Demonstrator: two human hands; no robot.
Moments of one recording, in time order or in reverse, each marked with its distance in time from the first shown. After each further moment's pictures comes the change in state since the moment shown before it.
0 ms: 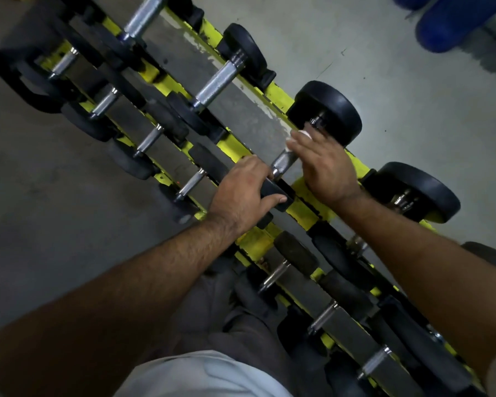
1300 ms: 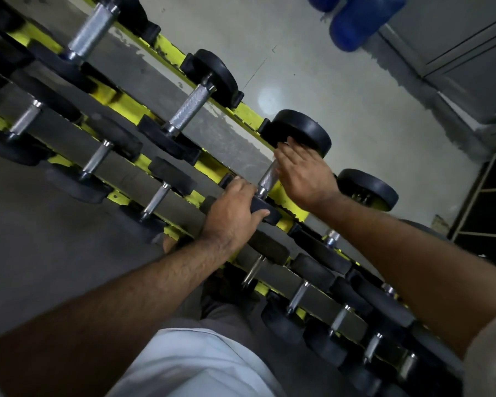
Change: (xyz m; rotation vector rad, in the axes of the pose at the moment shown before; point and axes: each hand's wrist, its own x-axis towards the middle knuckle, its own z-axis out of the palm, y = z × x) left_hand 0.011 -0.013 -0.032 -0.116 -0.258 -0.045; right_hand 0.035 -0.046 -0.053 -0.290 -0.527 0.351
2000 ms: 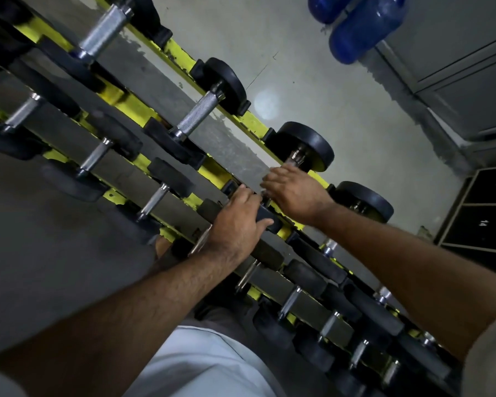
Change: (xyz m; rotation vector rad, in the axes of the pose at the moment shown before) left_hand -0.004 0.003 -0.001 0.006 -0.023 -0.003; right_hand 0.008 -0.006 0.004 0.001 -0.059 -0.310
